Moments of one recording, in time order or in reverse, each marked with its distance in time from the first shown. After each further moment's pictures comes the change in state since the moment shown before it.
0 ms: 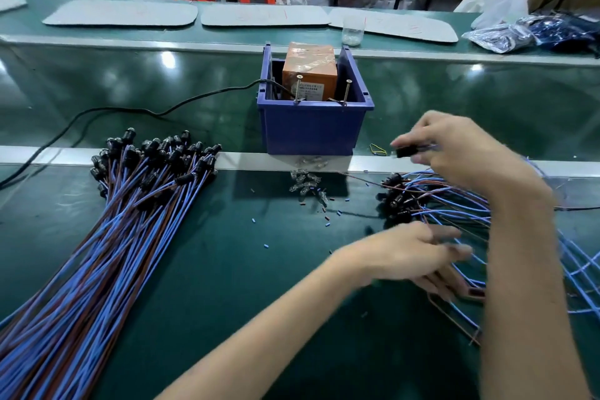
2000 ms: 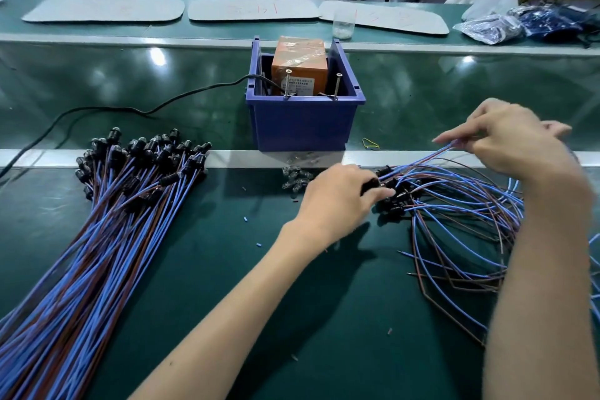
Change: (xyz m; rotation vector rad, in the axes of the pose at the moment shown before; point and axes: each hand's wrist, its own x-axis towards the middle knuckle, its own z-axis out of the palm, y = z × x) left_hand 0.000 -0.016 -0.058 0.720 0.742 0.205; right_hand -0.019 0.032 -0.024 -0.129 0.126 0.295
